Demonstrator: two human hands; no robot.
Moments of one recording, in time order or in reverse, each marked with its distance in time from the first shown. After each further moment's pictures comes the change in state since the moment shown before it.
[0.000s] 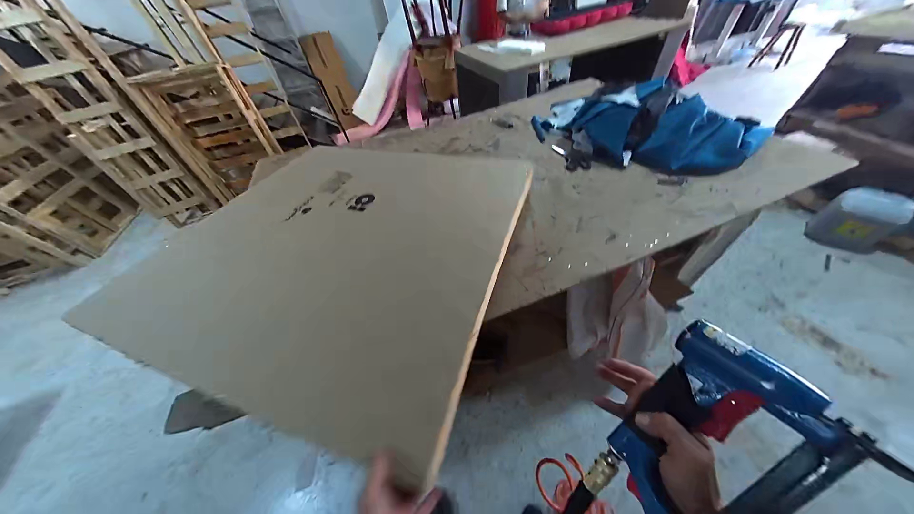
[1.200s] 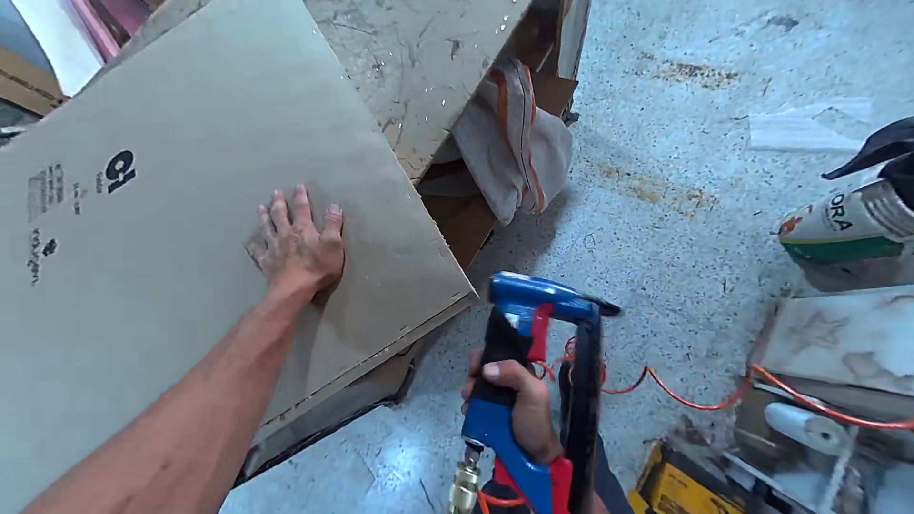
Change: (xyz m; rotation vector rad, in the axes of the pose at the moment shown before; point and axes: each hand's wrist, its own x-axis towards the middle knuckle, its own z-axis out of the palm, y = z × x) left_hand 0.211 0.112 0.243 1.897 -0.071 1.229; right_hand -0.081 0.128 0.130 0.675 0.610 0.325
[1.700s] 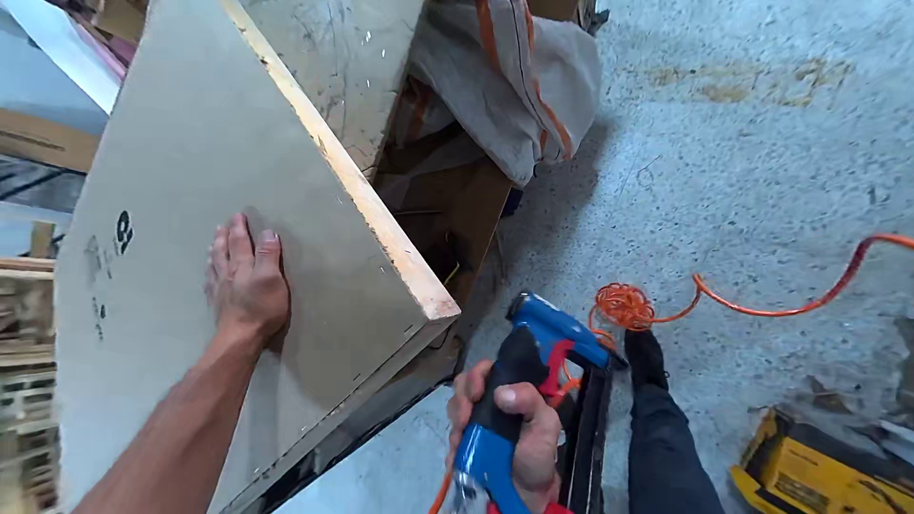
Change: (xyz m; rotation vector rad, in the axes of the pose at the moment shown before) left_hand 0.011 -0.015 0.001 0.065 0.041 0.087; right_hand 0.032 0.041 -0.040 0.752 -0.296 0.171
